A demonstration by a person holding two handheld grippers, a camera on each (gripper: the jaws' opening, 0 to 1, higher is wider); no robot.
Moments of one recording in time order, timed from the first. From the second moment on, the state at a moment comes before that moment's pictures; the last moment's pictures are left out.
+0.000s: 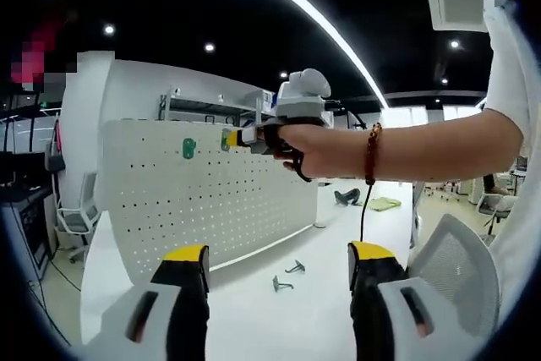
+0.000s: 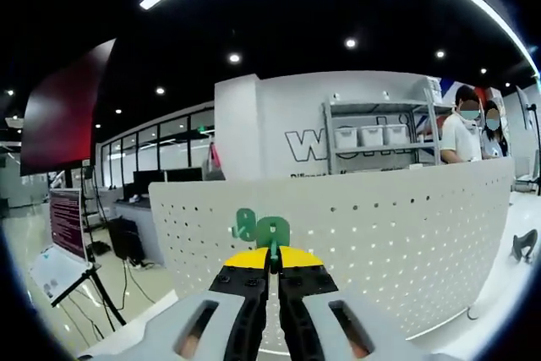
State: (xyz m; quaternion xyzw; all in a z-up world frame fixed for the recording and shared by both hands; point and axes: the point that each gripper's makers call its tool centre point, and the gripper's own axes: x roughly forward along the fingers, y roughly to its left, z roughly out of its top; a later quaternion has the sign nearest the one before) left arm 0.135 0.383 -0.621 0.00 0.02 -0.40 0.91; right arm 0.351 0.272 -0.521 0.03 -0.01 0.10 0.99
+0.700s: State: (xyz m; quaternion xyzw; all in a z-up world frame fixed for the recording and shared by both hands) left arm 0.139 0.383 -0.621 0.00 0.02 -0.41 0.91; right arm 0.387 0.272 -0.517 0.02 0.00 0.08 1.00
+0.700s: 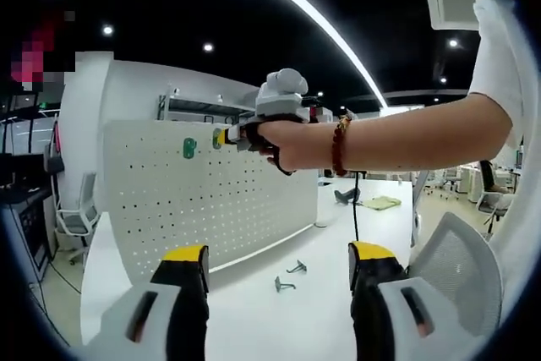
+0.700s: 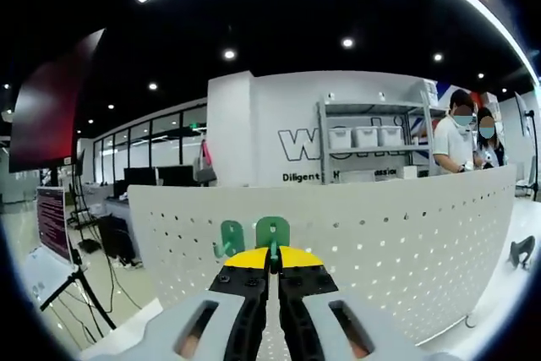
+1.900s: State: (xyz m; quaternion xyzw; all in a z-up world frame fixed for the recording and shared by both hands) left arm 0.153 0.399 -0.631 -0.02 0.03 -0.39 0.92; right arm 0.420 0.268 -0.534 0.01 0.02 0.04 1.00
